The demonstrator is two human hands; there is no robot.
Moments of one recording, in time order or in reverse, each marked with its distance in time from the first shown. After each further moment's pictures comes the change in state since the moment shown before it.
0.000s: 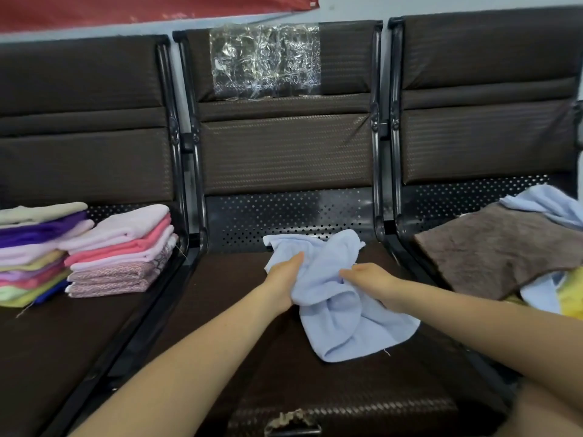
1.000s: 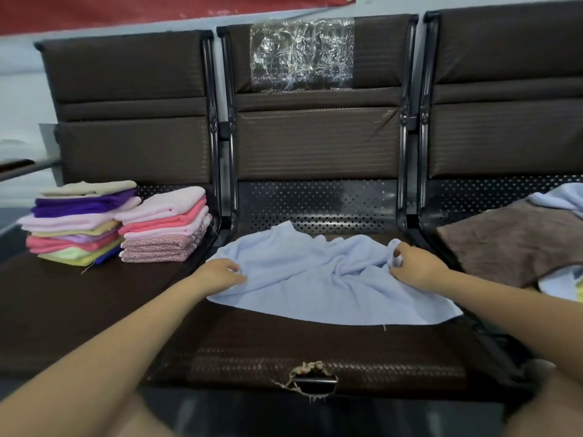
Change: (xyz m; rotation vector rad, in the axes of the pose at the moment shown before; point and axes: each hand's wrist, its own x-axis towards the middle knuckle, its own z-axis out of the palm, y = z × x) left_hand -0.032 -0.005 -0.171 1.149 0.242 0.113; right_hand -0.015 0.014 -0.038 -0.879 0.178 -0.222
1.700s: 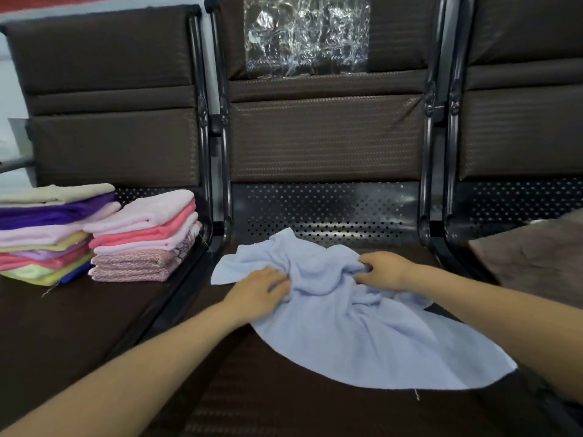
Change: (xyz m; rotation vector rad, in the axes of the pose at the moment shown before) left_hand 0.075 0.043 0.060 0.061 0.024 0.406; right_hand 0.105 -0.042 0.032 -0.069 -0.249 -0.161
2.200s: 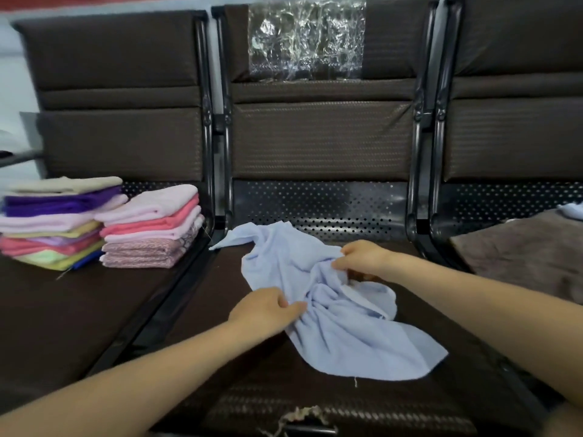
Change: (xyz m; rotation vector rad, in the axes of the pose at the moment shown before) left_hand -0.080 0.066 -0.003 -0.030 -0.038 -0.254; right_hand -0.040 -0.049 -0.014 0.513 0.002 0.115
